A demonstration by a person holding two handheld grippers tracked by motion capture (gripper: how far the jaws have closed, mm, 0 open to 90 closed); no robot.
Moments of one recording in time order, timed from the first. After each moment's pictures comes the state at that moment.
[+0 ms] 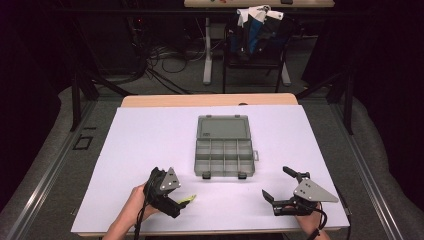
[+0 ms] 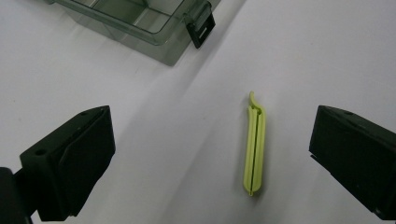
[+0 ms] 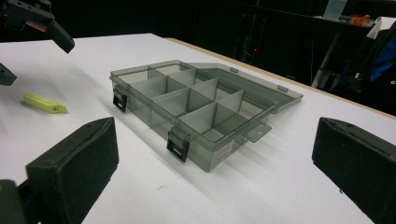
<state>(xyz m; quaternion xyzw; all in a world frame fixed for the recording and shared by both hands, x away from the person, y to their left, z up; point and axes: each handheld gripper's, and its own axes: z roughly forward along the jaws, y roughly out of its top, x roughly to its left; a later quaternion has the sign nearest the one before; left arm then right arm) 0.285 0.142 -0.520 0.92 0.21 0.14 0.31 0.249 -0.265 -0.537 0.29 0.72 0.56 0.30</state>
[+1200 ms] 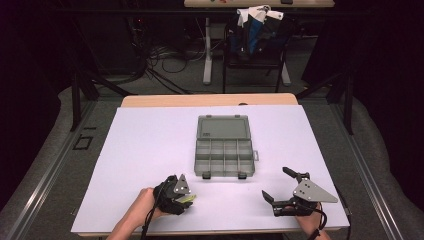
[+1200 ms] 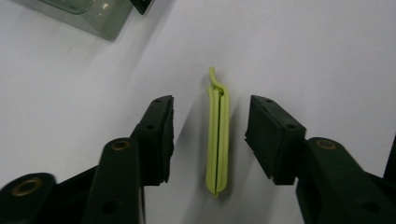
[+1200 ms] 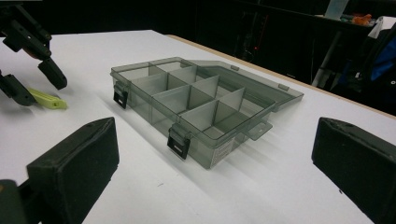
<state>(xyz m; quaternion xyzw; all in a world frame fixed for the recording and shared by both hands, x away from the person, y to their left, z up) 0.286 0.122 -0.536 0.95 0.18 0.09 0.24 0.248 -0.264 -0.538 0.29 0.73 0.55 0.29</state>
